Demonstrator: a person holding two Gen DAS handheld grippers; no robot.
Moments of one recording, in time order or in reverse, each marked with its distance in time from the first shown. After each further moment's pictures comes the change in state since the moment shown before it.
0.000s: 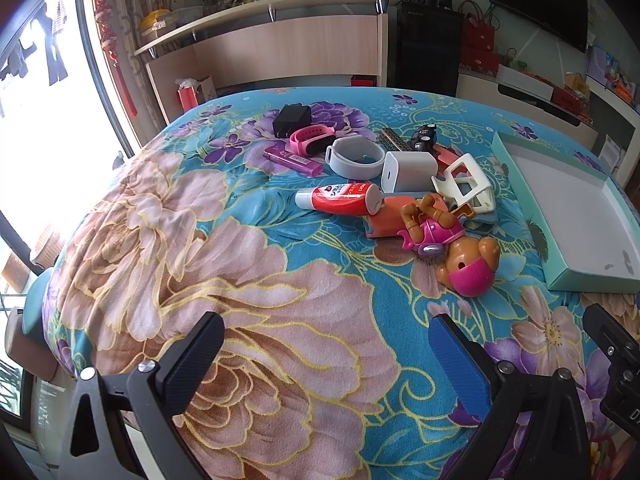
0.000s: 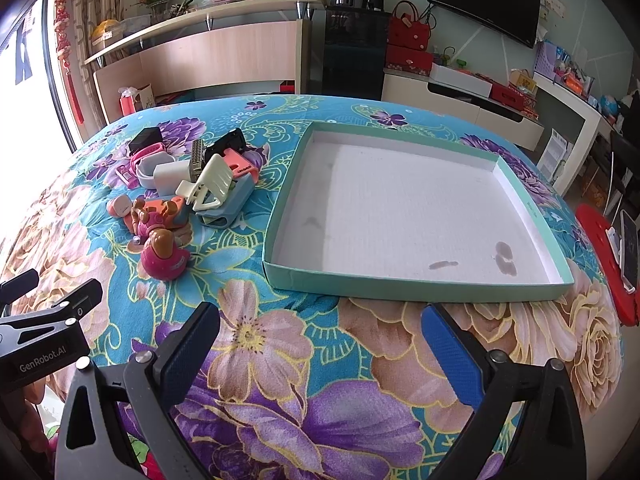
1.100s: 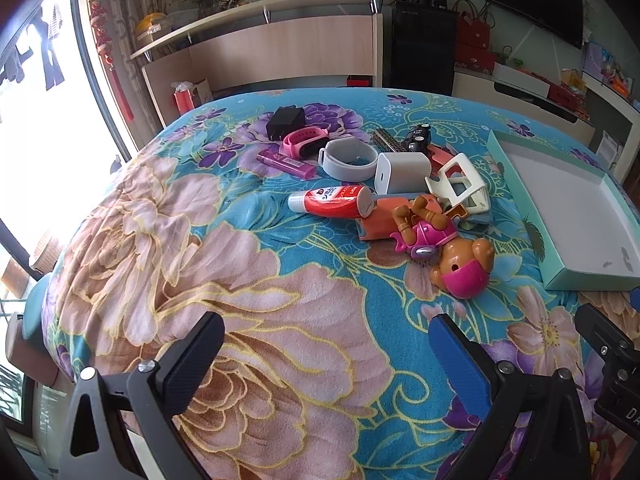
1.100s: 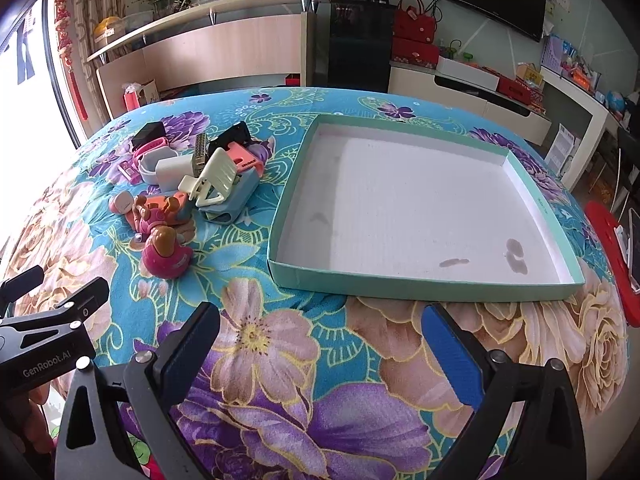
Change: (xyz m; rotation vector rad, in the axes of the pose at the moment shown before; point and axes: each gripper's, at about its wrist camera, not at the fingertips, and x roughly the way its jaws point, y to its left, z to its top) left arm -0.002 -0.006 0.003 0.011 -0.004 -0.002; right arm 0.006 -0.001 0.003 0.006 0.025 0.027
